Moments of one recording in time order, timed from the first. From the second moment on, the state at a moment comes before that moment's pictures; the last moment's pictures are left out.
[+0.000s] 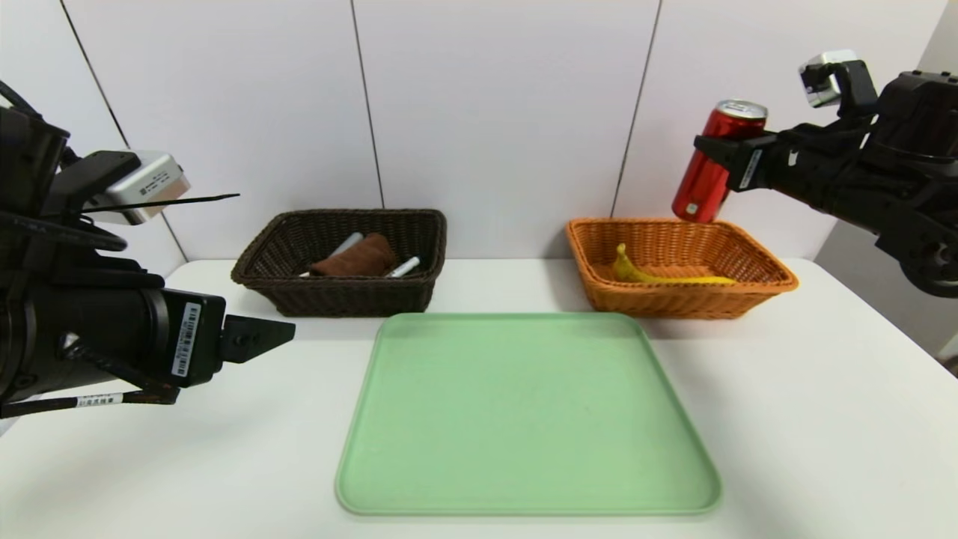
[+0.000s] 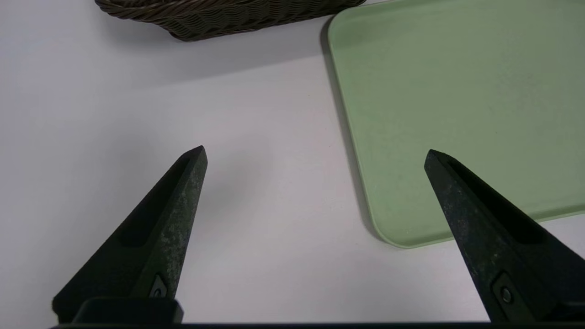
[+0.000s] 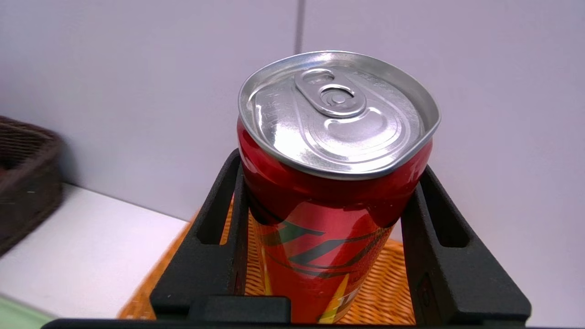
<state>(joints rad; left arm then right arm) -0.54 1.26 -1.11 0.45 0.28 -0.21 0.04 1.81 -1.18 -0.73 0.21 -0.09</state>
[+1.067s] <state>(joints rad) -0.54 1.28 -1.11 0.45 0.28 -0.21 0.00 2.02 -1.18 -0.86 0.12 -0.13</state>
